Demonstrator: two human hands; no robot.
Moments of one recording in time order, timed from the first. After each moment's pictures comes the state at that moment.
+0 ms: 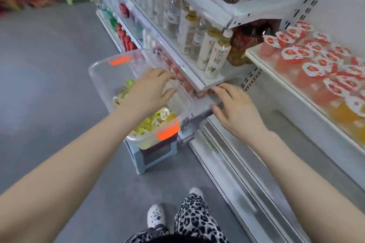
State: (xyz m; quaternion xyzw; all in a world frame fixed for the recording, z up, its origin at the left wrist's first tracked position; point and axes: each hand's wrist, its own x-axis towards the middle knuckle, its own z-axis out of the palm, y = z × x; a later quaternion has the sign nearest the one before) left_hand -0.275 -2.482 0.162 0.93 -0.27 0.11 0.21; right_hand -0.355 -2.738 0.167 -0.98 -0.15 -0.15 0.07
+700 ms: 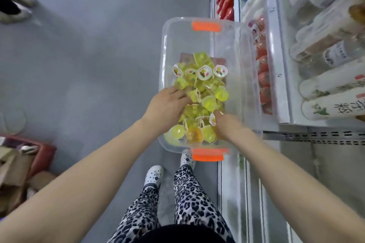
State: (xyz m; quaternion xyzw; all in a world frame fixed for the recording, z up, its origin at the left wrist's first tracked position) left_hand -0.263 -2.399 0.015 0.98 -0.08 0.07 0.17; right_hand -0.173 -2.606 -0.019 -0.89 -0.27 0.35 -0.11
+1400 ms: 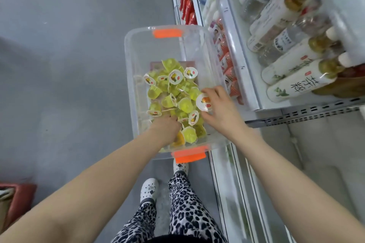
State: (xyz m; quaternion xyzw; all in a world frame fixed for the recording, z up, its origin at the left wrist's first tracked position) left_hand -0.239 -2.467 -0.013 0.94 -0.13 -0.31 -0.01; right_hand -0.171 -2.643 0.042 -0.94 -0.27 0.09 0.19
